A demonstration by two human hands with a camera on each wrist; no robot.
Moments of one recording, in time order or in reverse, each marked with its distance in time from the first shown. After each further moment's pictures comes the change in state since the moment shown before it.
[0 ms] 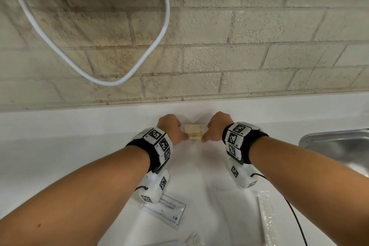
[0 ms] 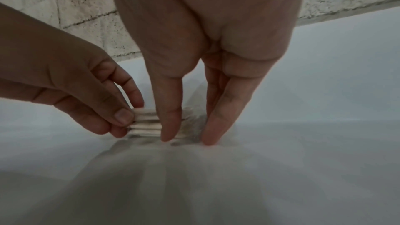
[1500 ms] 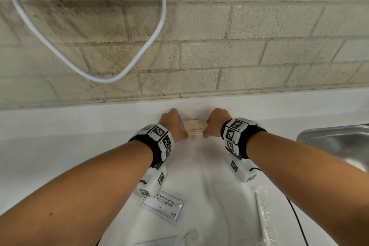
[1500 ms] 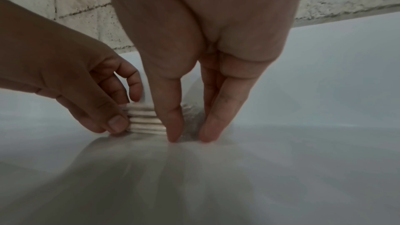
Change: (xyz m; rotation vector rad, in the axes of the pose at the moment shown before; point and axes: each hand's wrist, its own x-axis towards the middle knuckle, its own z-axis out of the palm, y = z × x) left_hand 0.002 0.004 0.005 0.034 -0.022 0.080; right_hand 0.004 0.003 -0.003 -0.088 -0.010 -0.039
